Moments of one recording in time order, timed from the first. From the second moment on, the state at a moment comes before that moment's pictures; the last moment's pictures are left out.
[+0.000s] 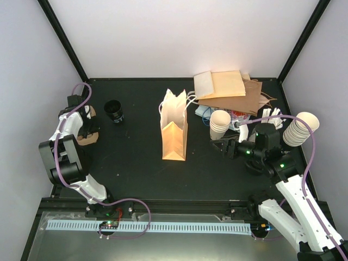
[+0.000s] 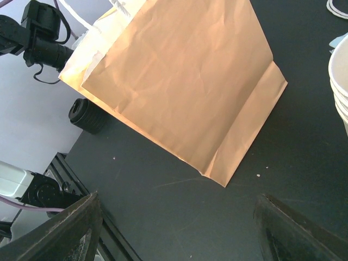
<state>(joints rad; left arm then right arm) 0.34 1.63 1.16 -0.74 0.00 -0.09 0.36 0.71 0.79 -0.61 -0.56 0.37</state>
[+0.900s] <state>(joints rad) 0.32 1.64 1.16 -0.76 -0.02 -0.10 0.36 0.72 0.79 -0.61 -0.56 0.37</state>
